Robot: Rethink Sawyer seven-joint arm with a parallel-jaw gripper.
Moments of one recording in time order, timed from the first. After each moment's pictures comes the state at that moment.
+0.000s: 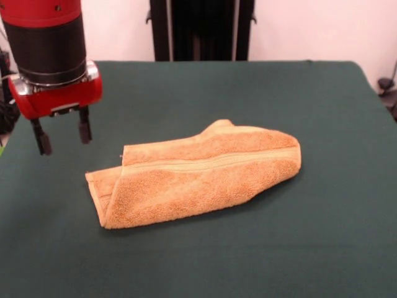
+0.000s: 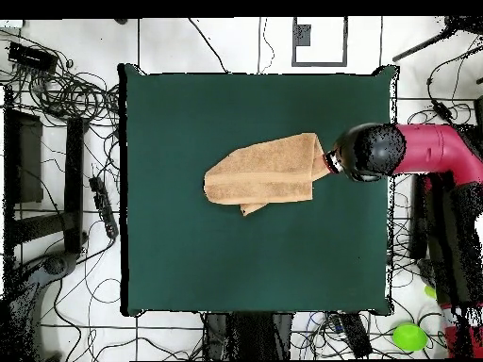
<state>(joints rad) -0.82 -0.49 0.74 1.29 -0.83 1.08 1.25</state>
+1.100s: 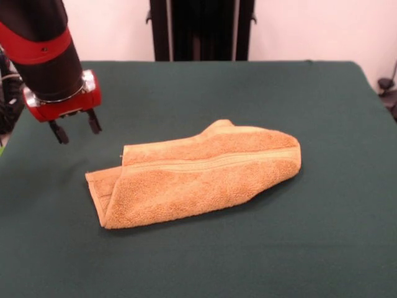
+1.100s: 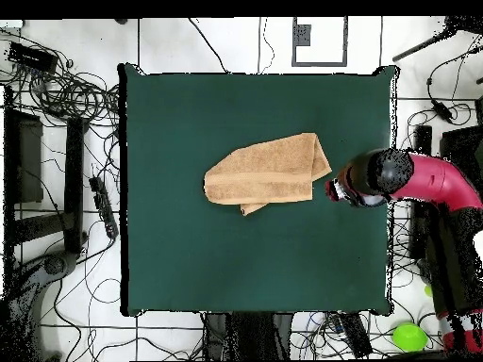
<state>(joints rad) -0.79 -0.41 0.51 1.29 -0.61 1.08 1.25</state>
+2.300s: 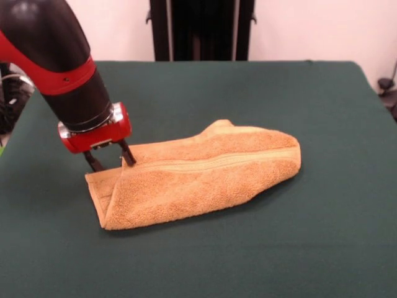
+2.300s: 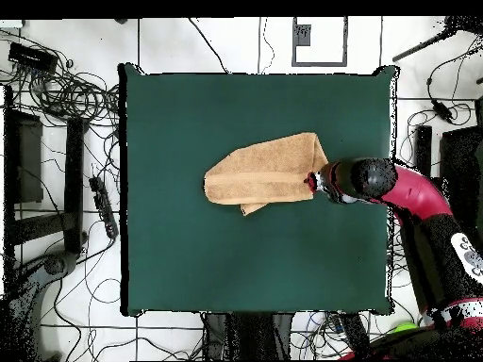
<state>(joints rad) -0.80 -0.31 0.48 1.33 -0.42 0.82 1.25</state>
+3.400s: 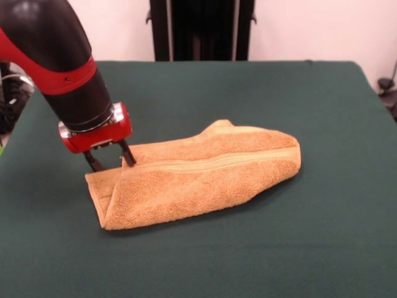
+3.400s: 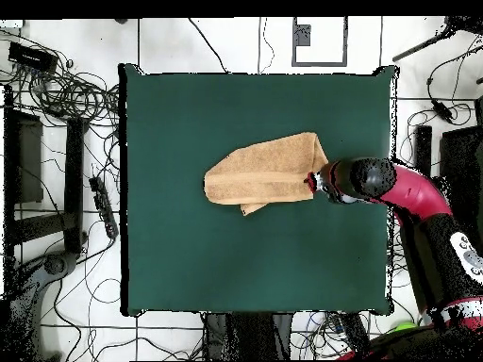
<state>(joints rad) -0.79 -0.31 0.47 1.33 -0.42 0.82 1.25</state>
